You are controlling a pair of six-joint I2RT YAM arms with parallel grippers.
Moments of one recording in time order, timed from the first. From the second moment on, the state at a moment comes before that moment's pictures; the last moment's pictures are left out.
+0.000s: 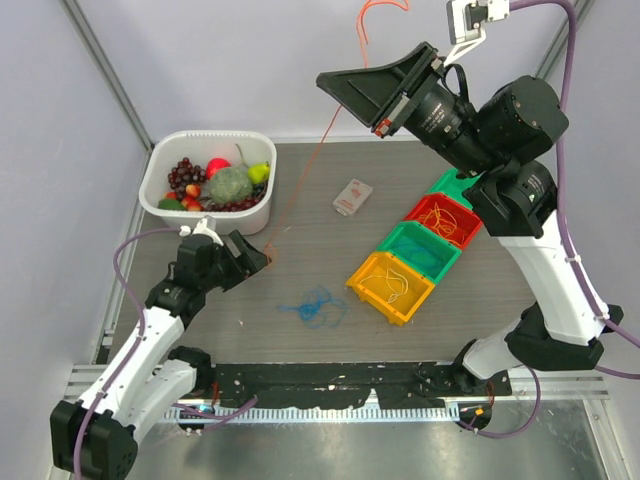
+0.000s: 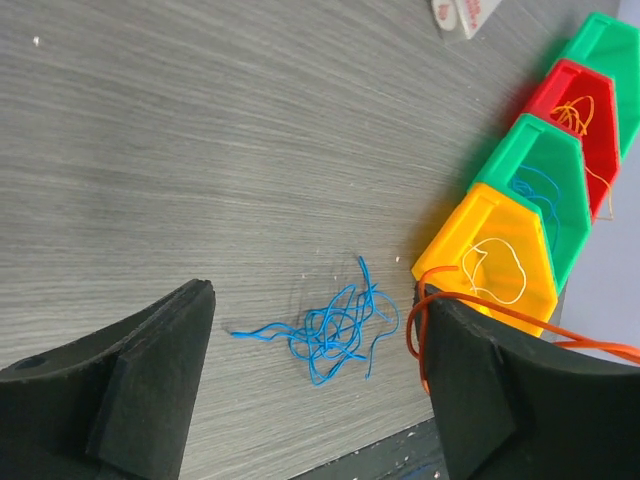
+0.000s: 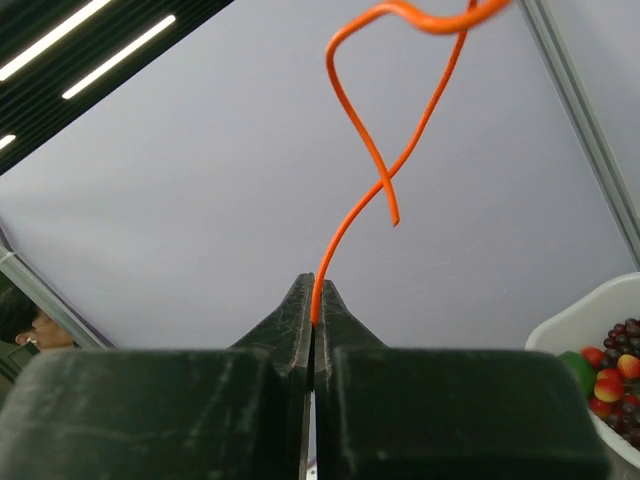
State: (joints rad) left arm -0.29 0.80 0.56 -0.36 0.15 -0.81; right arm 0.81 1.47 2.22 -0.26 -0.23 0.77
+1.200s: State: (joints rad) left arm -0.24 0.61 0.54 -0.10 0.53 -0.76; right arm 0.81 1.34 1.79 -0.23 -0.11 0.65
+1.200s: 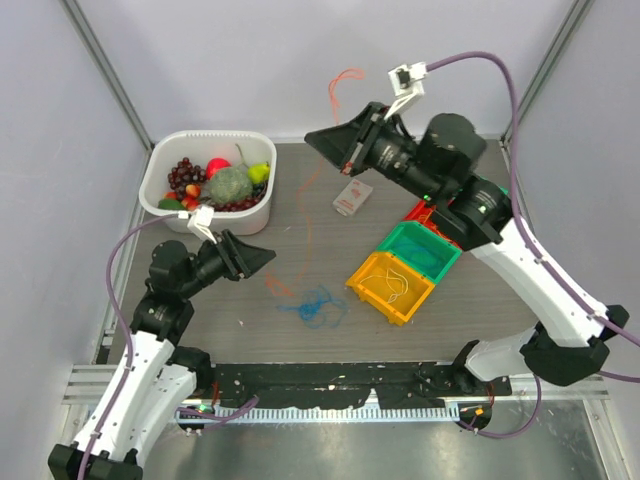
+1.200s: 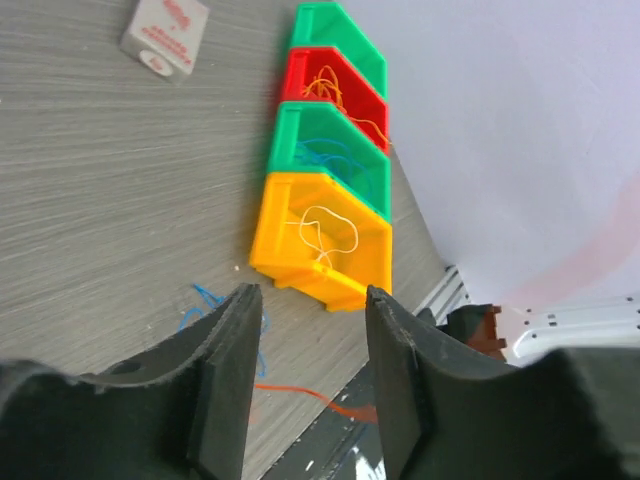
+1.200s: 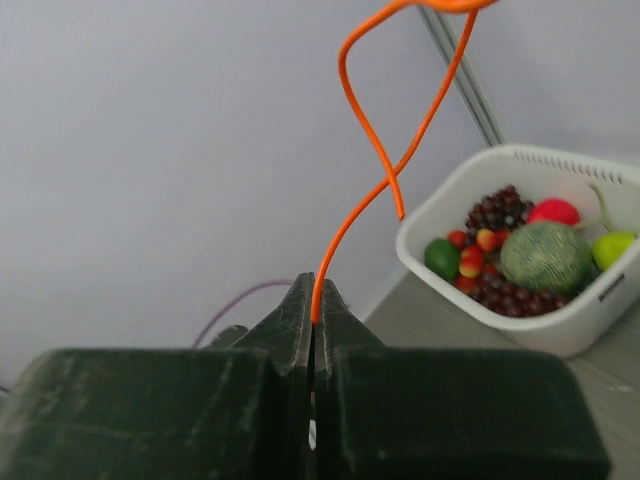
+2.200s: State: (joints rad) left arm -0.24 0.75 0.67 -0.42 0.48 -0.80; right arm 0.76 1.53 2.31 -0.47 0.02 0.55
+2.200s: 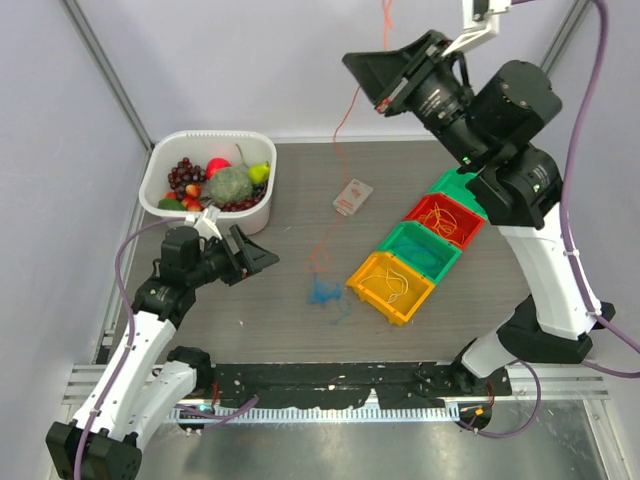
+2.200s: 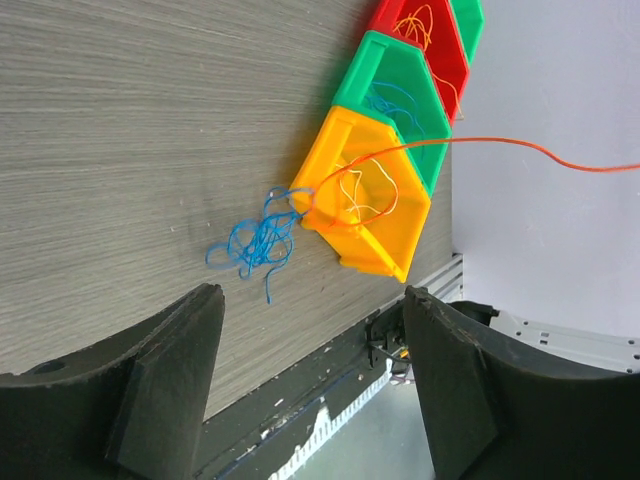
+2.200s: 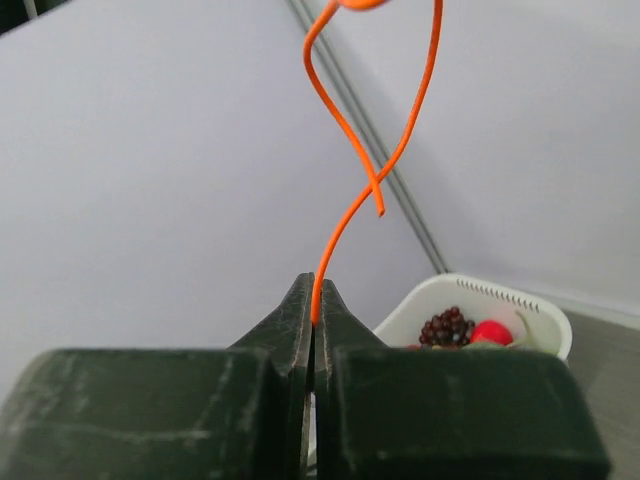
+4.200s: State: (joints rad) left arm -0.60 1.50 0.50 0.49 0.48 -0.64; right arm 0.64 1.59 2.53 -0.13 0.14 0.73
